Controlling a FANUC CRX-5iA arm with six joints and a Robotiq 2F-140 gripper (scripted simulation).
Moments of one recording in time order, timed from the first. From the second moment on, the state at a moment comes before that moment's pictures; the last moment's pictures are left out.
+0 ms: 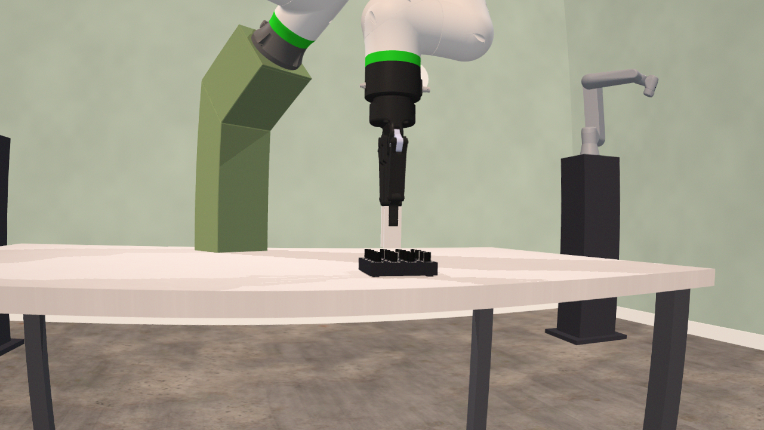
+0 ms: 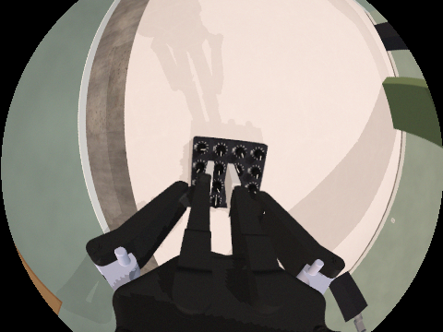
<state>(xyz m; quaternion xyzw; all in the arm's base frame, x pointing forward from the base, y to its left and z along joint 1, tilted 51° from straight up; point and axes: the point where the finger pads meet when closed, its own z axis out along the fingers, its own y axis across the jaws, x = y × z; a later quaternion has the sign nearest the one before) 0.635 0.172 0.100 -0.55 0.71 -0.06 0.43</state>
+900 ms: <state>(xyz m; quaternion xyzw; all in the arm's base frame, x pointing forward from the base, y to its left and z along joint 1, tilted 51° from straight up) 0.636 0.172 0.099 -0.55 0.71 -0.06 0.43</state>
